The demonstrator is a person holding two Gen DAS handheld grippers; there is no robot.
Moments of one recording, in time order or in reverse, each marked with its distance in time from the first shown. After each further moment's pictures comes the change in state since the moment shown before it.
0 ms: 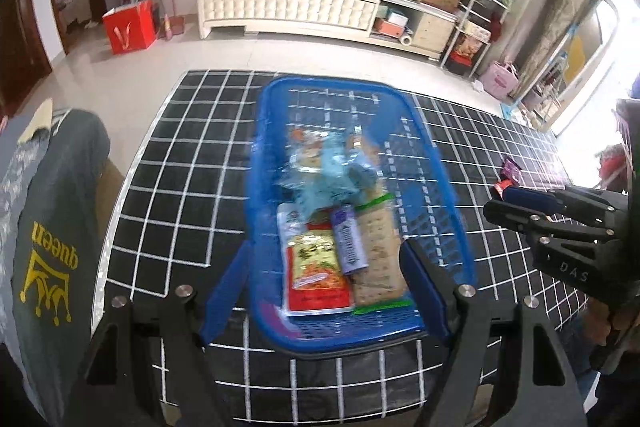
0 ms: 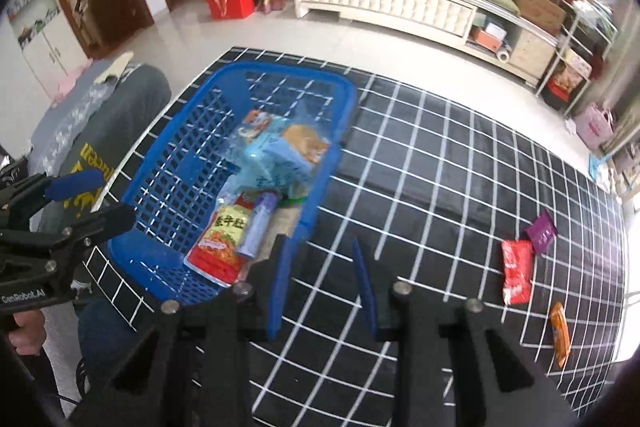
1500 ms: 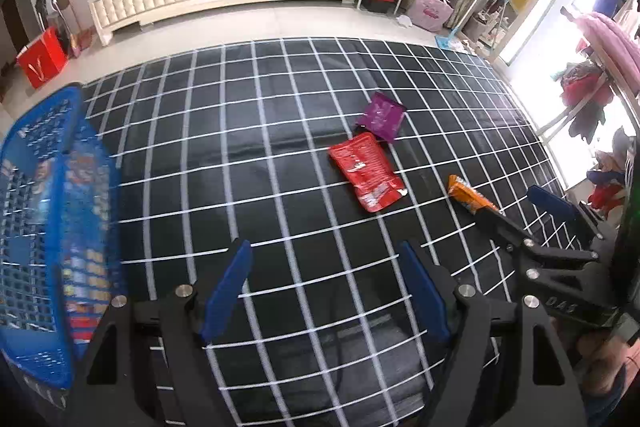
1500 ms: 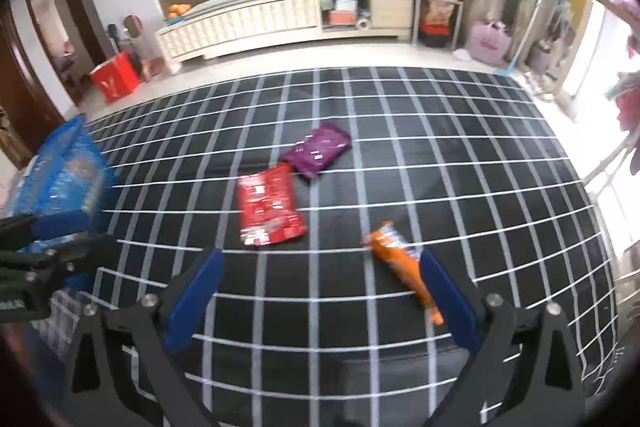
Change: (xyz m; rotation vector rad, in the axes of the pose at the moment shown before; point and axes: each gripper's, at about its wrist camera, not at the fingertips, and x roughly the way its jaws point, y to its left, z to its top) left arm 0.132 -0.287 0.005 0.189 0.165 -0.135; right arm -0.028 -0.270 -0.138 0.365 -0.135 -0.186
